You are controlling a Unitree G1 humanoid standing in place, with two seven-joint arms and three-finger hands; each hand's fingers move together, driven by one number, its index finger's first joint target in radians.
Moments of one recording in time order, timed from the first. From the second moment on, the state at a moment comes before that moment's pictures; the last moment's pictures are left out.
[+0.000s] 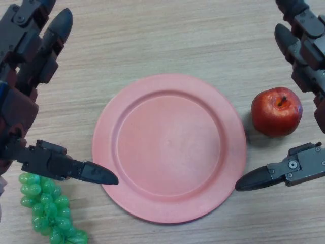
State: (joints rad) left arm -0.05 0.30 0.26 -0.85 -0.30 0.36 -0.25; right arm -0.10 -0.26 -0.01 -0.99 0.00 0.64 0.17
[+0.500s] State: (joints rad) left arm -0.01 0.30 0.26 -0.83 -0.30 0.36 -0.26; right arm -0.13 -0.26 0.00 -0.99 0.00 0.64 0.17
